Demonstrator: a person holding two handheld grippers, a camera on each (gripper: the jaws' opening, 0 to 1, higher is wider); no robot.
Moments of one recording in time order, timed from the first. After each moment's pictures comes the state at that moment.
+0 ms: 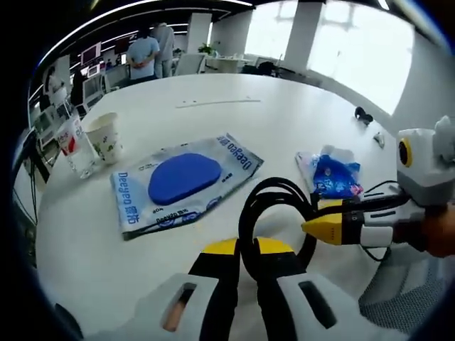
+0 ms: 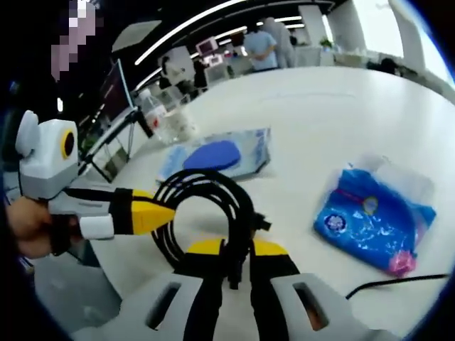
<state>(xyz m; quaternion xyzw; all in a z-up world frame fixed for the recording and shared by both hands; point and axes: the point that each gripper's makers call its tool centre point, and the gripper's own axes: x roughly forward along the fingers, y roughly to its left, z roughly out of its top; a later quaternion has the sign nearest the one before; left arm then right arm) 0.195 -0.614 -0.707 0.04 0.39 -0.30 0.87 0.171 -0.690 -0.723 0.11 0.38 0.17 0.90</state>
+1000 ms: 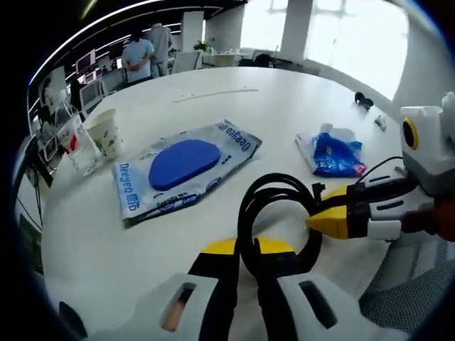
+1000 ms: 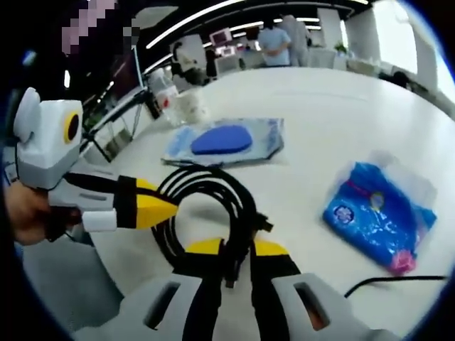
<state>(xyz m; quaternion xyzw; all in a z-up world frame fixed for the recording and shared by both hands) 0.182 -0.606 -0.720 0.08 0.39 -0.30 0.87 0.159 -0.683 -0.733 0.06 0.39 0.19 0.90</state>
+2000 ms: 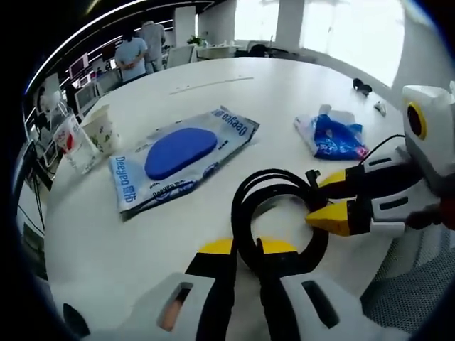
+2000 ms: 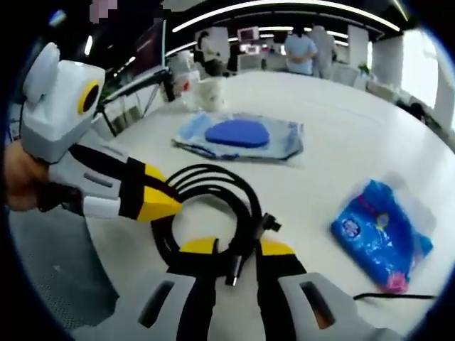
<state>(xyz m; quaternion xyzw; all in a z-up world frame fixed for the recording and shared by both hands) 0.175 -0.602 -0.733 0.11 0.40 -0.30 0.86 0.156 -0.677 -0.741 -0.03 0.38 0.22 0.90</state>
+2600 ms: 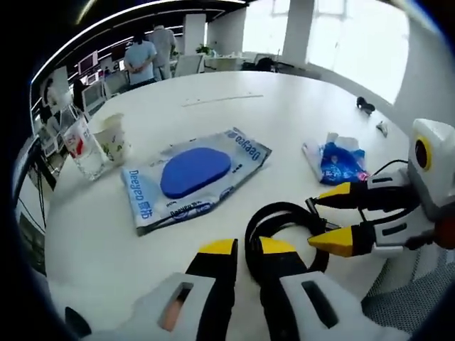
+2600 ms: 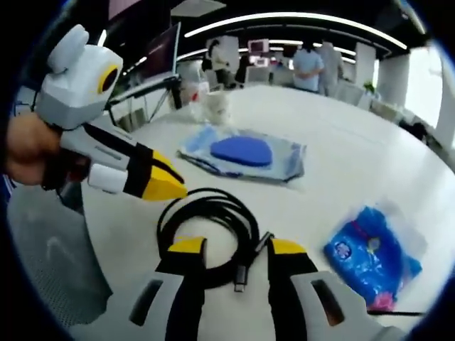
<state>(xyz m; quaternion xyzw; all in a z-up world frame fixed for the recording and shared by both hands) 0.200 -0.593 -0.704 0.07 0.38 -0.29 0.88 0.169 -0.673 -0.718 -0.05 0.33 0.24 0.91</state>
